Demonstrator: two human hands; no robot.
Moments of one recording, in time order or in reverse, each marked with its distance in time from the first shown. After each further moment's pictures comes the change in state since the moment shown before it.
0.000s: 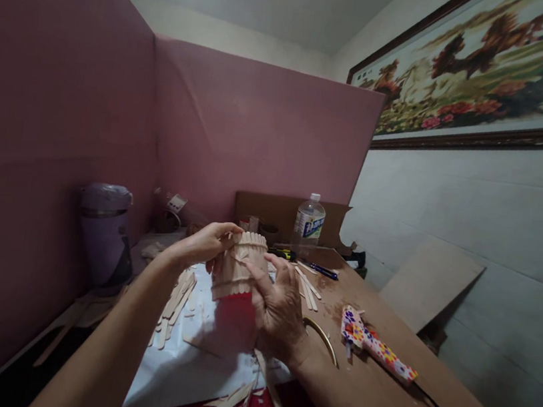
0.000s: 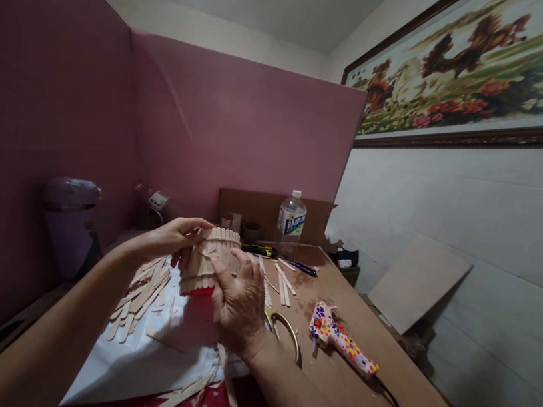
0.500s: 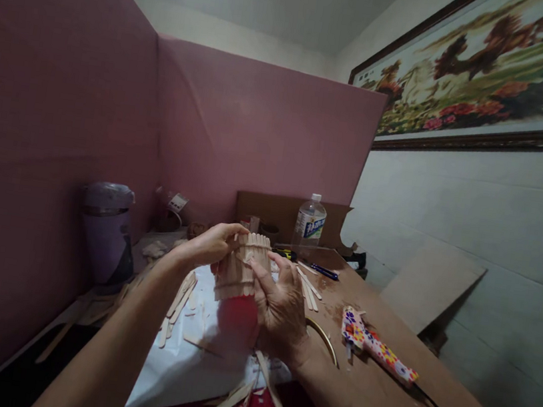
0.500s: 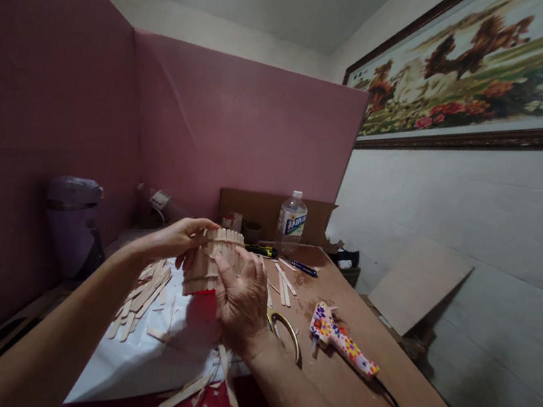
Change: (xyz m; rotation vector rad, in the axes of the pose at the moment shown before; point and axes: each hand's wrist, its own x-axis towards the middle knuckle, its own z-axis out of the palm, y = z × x) left_hand -0.001 0.013 0.009 0.029 0.008 -0.014; right_hand 0.001 -0.001 -0.001 -0.079 0.006 0.026
